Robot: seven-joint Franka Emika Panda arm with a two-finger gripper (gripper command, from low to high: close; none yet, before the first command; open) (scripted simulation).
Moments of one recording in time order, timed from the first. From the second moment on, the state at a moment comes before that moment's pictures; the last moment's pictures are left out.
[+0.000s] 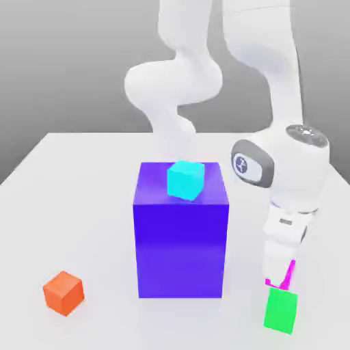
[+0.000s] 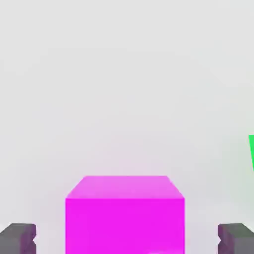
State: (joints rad) arm 0.48 0.31 0.07 -2.69 -0.15 3.00 0.43
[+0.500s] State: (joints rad) arm 0.40 0.10 0.10 -2.62 -0.03 2.72 0.46
